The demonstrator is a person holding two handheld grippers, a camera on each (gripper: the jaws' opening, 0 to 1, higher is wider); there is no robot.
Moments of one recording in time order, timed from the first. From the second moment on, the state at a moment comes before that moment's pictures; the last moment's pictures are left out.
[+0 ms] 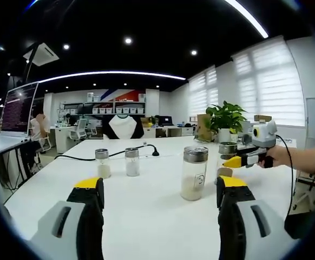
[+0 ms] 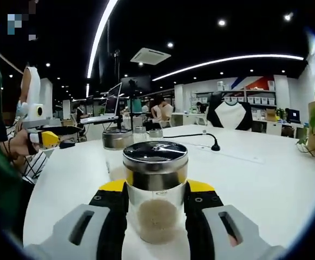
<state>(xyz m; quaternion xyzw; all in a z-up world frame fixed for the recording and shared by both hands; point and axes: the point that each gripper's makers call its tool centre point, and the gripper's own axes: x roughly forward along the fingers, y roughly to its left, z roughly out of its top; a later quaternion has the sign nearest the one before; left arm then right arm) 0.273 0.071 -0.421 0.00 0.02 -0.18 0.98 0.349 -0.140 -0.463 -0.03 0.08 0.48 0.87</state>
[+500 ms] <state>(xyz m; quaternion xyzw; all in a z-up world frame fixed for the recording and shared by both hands) 0.273 0.073 -0.421 -0.01 0.02 -0.17 0.98 0.345 -0.135 -0.462 -0.04 0.08 0.52 0.85</state>
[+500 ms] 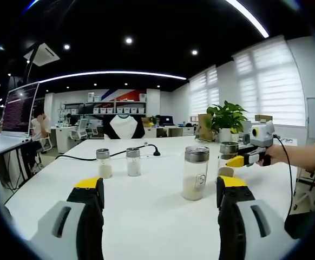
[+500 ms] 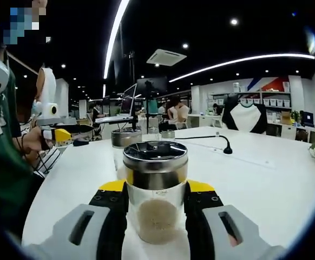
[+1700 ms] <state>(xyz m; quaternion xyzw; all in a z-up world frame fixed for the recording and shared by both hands) 0.272 0.072 -0.421 -0.01 0.02 -0.17 0.98 0.352 -0.153 -0.441 0.01 0.06 0.20 0.98</state>
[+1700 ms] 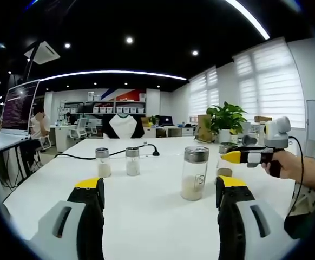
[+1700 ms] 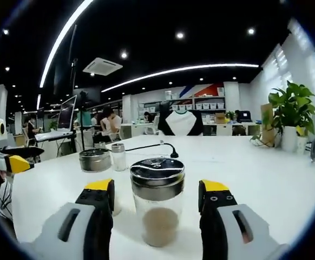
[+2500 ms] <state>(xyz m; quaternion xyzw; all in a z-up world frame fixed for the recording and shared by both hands) 0.271 0.078 -0.420 -0.01 0.02 -0.17 0.99 0.364 -0.155 -0.454 -0.01 0.06 0.11 0.99</state>
